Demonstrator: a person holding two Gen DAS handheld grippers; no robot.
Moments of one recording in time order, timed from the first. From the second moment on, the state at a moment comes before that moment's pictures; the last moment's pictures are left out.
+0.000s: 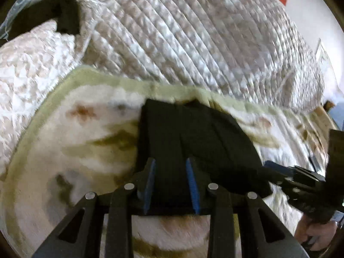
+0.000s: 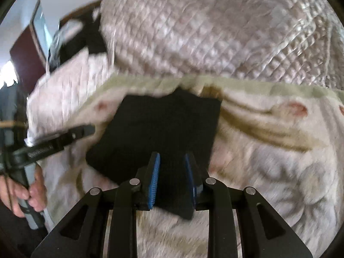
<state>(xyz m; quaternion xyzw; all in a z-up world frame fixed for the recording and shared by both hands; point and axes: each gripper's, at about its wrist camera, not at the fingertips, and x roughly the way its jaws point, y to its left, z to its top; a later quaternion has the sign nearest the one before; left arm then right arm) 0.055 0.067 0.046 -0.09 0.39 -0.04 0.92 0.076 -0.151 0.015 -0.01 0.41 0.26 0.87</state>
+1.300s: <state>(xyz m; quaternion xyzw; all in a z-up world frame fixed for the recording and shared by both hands) 0.000 0.040 0.021 -0.06 0.40 0.02 0.91 0.008 -0.170 0.014 -0.03 0.37 0.24 0.90</state>
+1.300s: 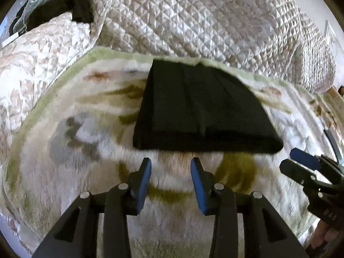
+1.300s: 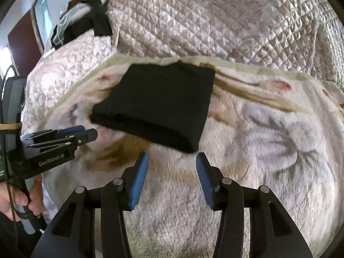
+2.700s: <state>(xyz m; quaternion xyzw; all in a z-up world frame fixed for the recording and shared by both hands) -0.014 0.035 0.021 -0.07 0.41 0.02 0.91 -0.005 -0.172 0.013 -0.04 0.37 0.24 0.90</state>
